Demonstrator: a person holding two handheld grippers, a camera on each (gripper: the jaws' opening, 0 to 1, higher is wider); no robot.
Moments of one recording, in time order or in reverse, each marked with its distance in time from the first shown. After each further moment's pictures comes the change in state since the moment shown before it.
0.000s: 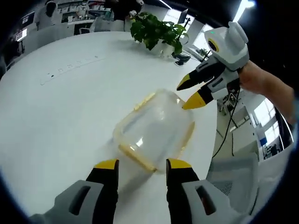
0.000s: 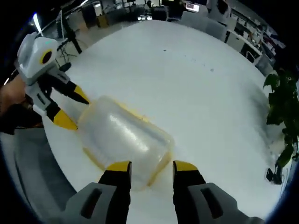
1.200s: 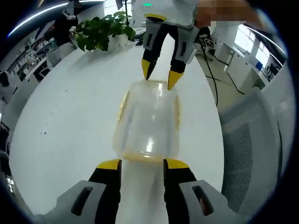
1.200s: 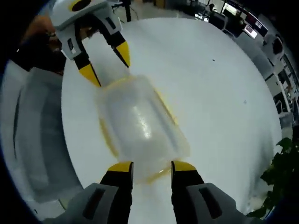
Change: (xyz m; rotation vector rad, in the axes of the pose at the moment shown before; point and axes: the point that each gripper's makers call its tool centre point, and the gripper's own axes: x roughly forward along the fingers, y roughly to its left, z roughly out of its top) left arm -0.009 -0.001 0.012 0.591 0.115 0.023; right arm 0.002 0.019 -0.002 -0.455 0.102 0.117
